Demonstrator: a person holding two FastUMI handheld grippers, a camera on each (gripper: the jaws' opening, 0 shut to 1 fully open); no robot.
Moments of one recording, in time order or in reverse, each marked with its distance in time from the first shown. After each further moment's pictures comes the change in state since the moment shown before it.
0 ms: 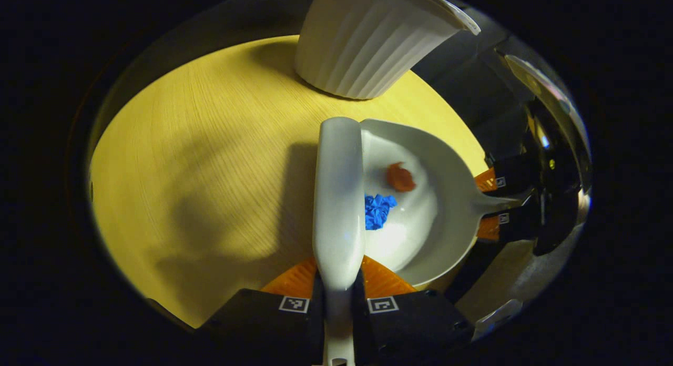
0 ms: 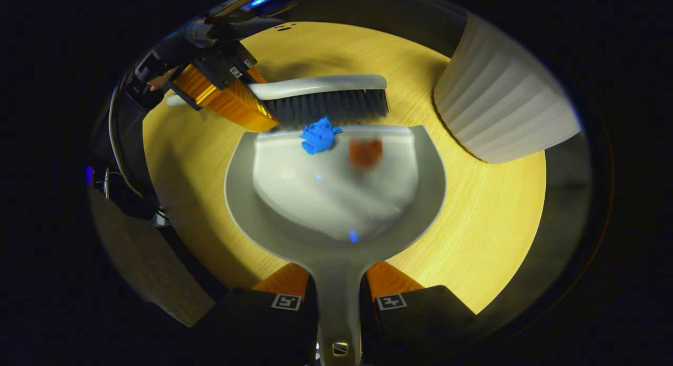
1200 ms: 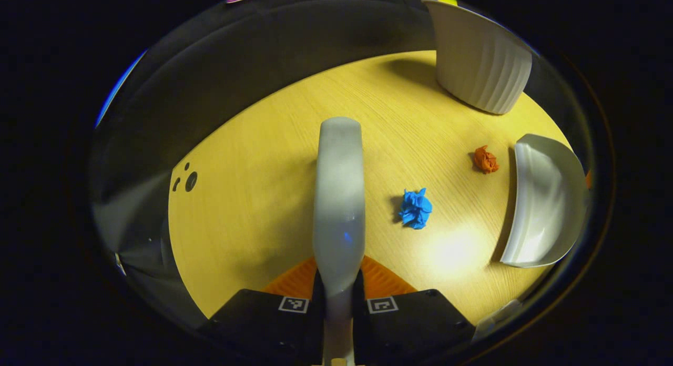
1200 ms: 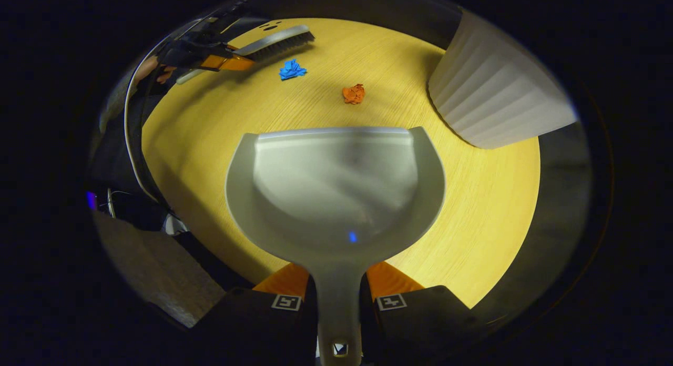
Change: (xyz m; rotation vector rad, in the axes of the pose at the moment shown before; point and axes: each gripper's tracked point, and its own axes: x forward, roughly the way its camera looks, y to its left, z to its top) left arm -0.042 0.185 -0.011 -0.020 -0.100 0.618; right arm -0.013 0.014 -0.020 0.088 0.105 -0.010
